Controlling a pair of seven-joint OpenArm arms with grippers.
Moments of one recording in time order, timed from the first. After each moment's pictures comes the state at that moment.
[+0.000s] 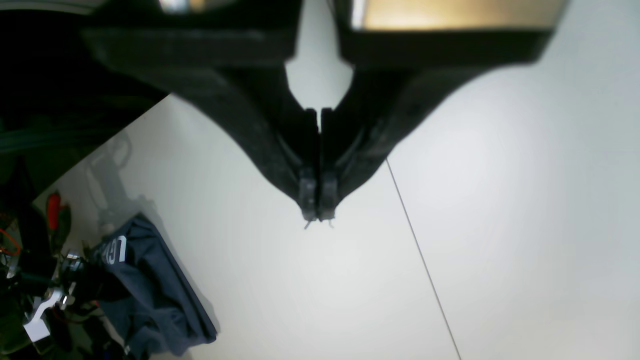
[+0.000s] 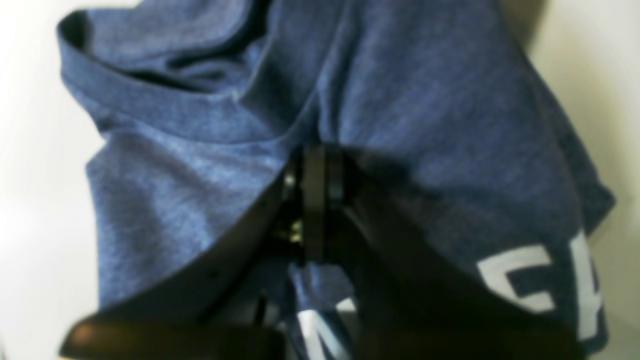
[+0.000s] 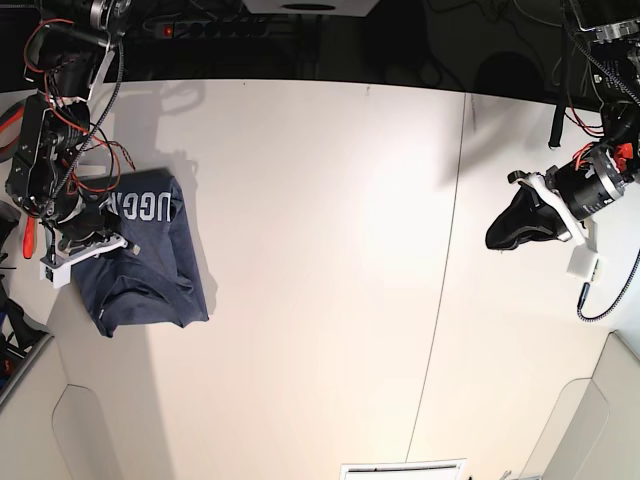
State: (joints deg) left arm 11.2 -17.6 -26.3 95.9 -55.3 -38.5 56.4; right arm 3.2 10.0 22.6 67.4 19.9 12.1 -44.9
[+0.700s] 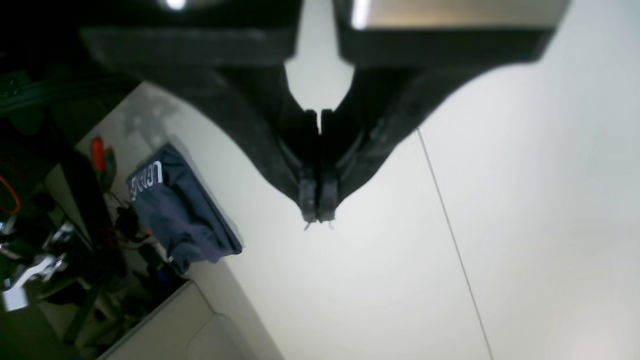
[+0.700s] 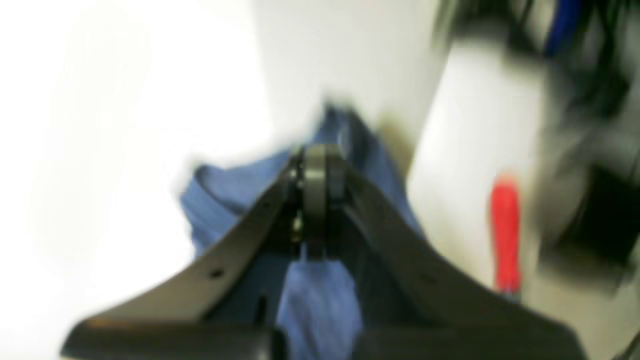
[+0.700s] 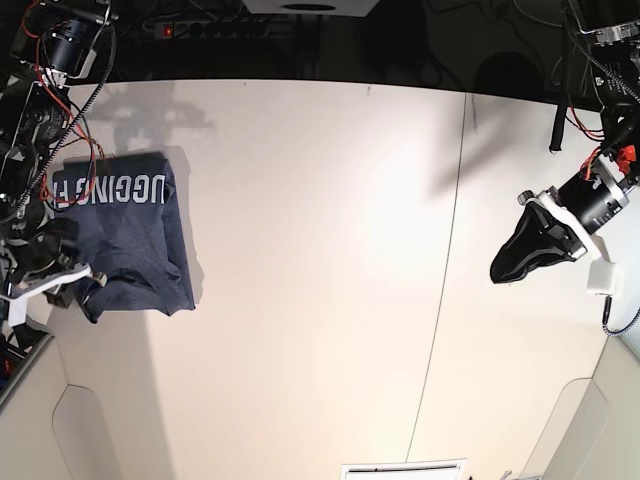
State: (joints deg) left arm 10.6 -17.6 -26.3 95.9 -60.4 -38.5 48.2; right arm 2.3 10.0 22.7 94.0 16.0 11.9 -43.5
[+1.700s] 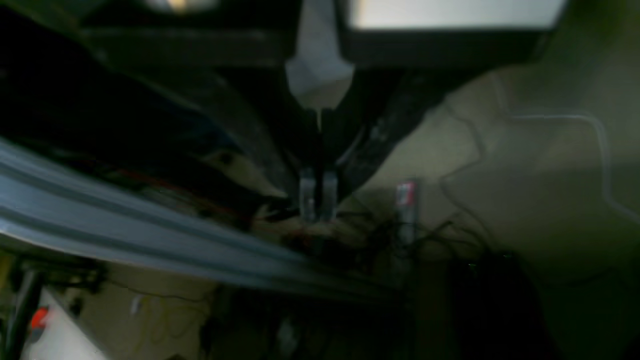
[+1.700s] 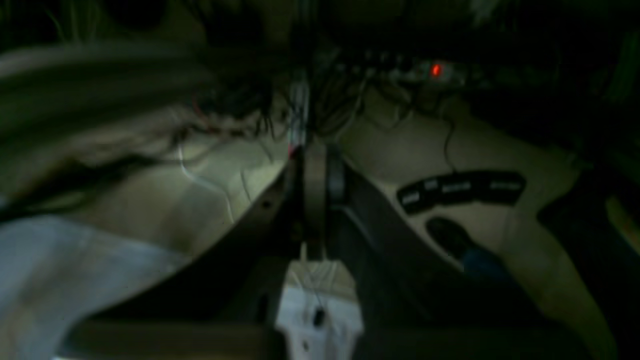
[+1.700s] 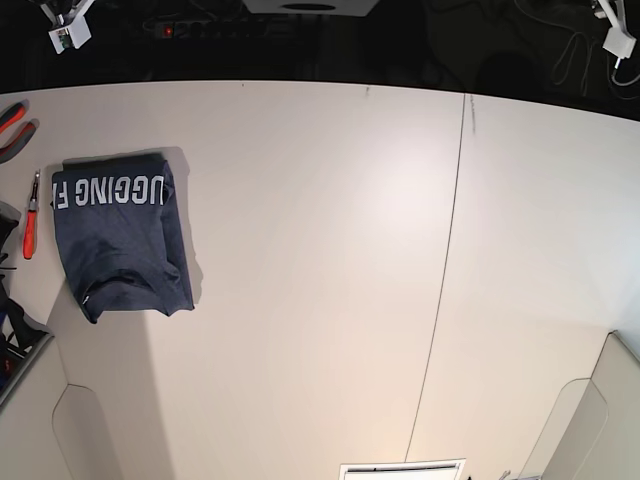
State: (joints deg) left arm 54.2 -25.2 -29.2 83.2 -68.1 -38.7 53.0; right arm -55.0 21.5 16.4 105.6 32.3 21.2 -50.7
